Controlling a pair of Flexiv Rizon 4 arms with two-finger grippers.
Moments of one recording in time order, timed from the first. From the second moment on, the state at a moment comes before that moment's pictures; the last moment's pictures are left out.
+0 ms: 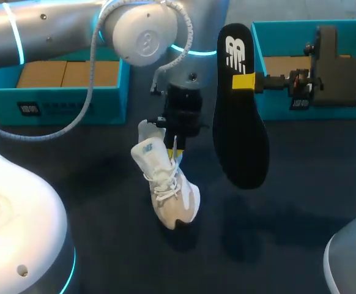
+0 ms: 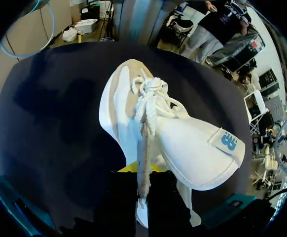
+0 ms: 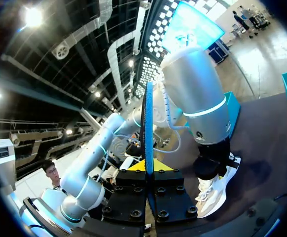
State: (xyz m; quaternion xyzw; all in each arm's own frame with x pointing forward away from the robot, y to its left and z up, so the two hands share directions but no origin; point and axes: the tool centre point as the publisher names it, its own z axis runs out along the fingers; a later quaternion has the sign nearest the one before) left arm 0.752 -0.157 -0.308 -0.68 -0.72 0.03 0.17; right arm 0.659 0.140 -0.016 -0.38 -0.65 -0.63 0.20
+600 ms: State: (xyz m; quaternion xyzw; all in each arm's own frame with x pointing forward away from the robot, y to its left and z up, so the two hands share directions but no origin) left arm 0.734 -0.176 -0.330 -0.72 -0.66 0.01 0.21; right arm 0.659 0.140 -0.016 -0.38 -0.65 -0.63 0.20
